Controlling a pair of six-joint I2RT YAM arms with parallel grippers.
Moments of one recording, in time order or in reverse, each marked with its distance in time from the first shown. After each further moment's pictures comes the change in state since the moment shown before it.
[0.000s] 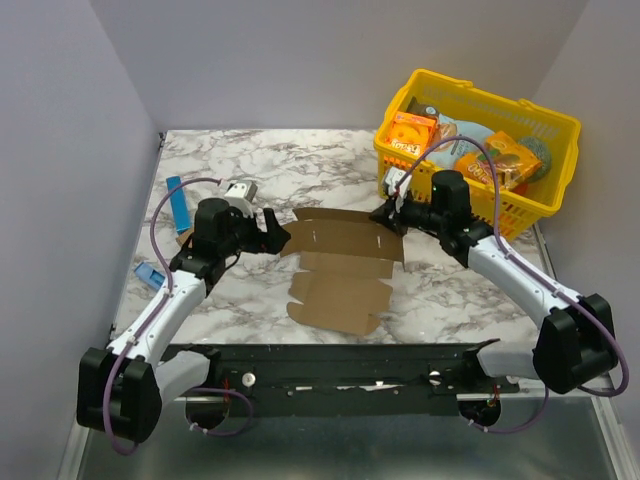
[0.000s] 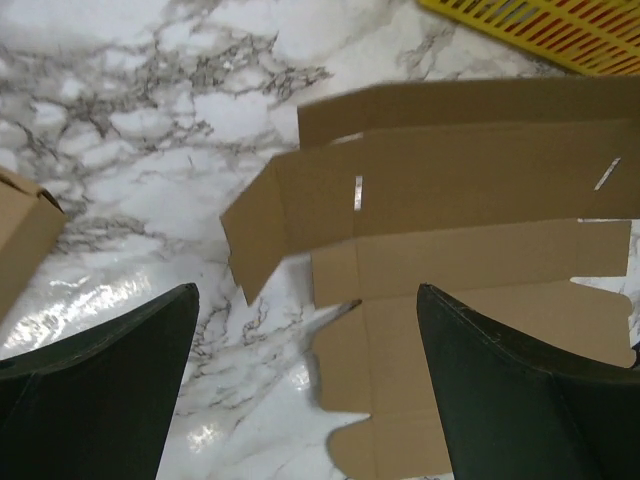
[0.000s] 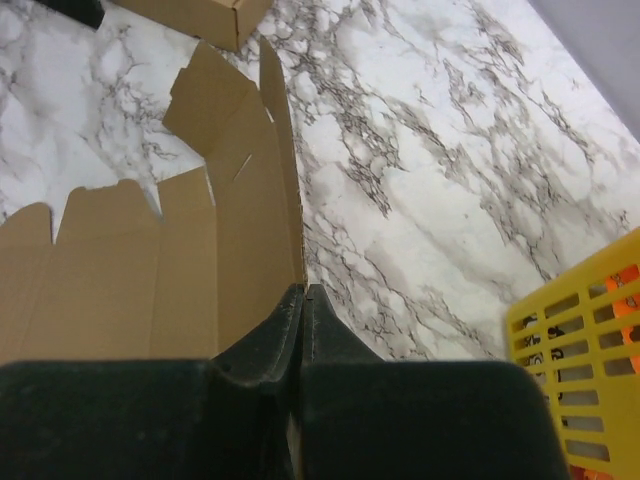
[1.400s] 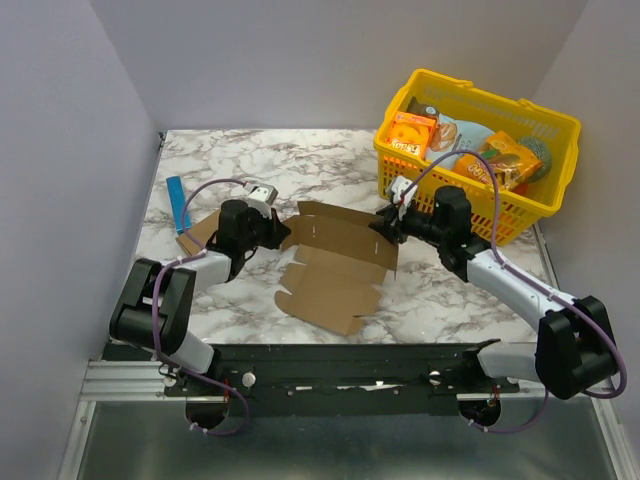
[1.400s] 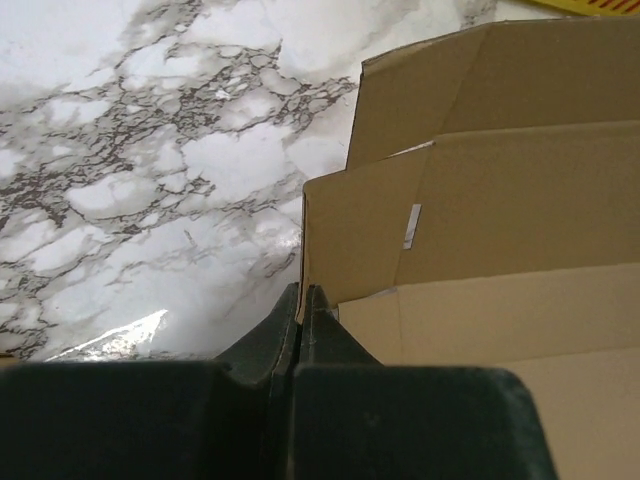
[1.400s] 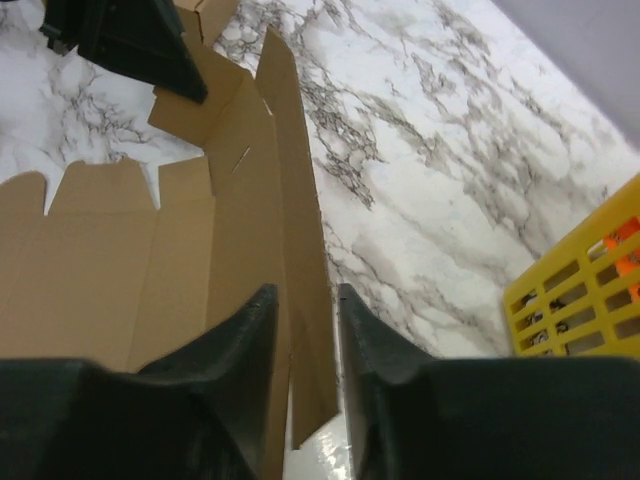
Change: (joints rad) left arm -0.003 0.468 -0.105 0.589 0.071 0.076; right arm -0.012 -0.034 -0.191 0.275 0.060 0.101
